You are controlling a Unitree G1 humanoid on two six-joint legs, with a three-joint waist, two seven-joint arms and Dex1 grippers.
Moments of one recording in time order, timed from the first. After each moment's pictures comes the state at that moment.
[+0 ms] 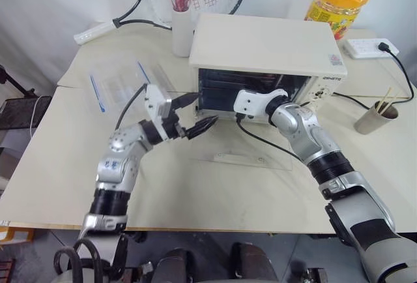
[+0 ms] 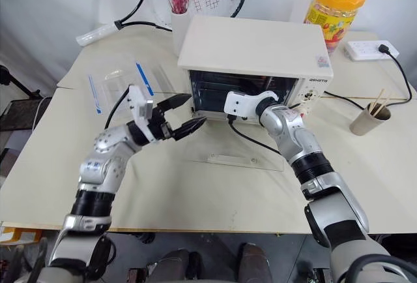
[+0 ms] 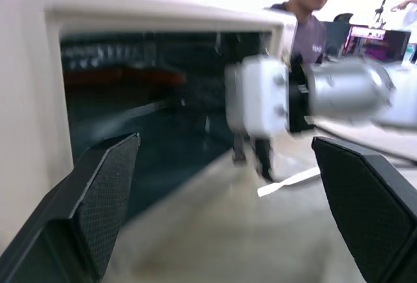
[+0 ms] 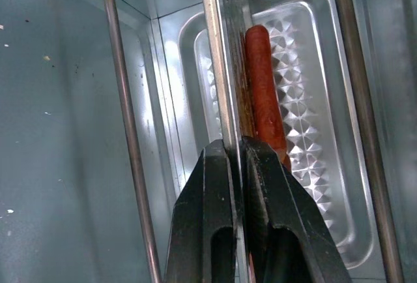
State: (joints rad) left arm -0.67 0.30 0.03 0.18 -0.42 0.21 -0.81; right arm -0.91 -0.46 0.35 0.55 -0.64 -0.16 0.15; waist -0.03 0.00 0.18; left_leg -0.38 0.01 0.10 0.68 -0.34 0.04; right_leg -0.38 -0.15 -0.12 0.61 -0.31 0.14
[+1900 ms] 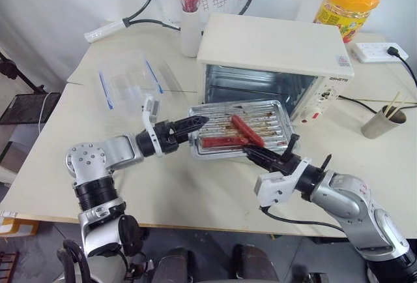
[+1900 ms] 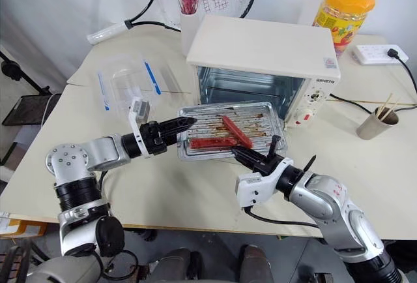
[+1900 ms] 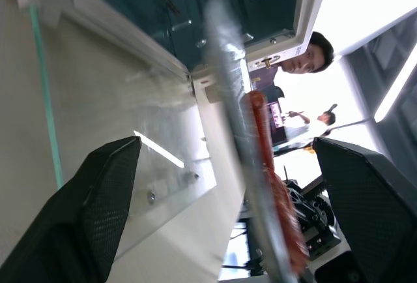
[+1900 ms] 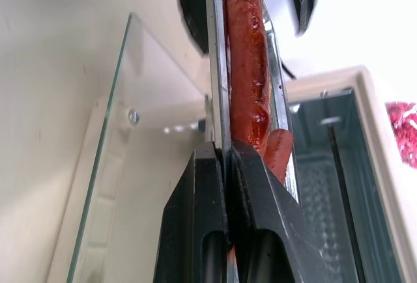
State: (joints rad) left arm -0.70 0.16 0.61 0.12 -1.13 1.60 -0.13; right arm -0.12 -0.70 0.14 -0.50 -0.47 -0.26 0.55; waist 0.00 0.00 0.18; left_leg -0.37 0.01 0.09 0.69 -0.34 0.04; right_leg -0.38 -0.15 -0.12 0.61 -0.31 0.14
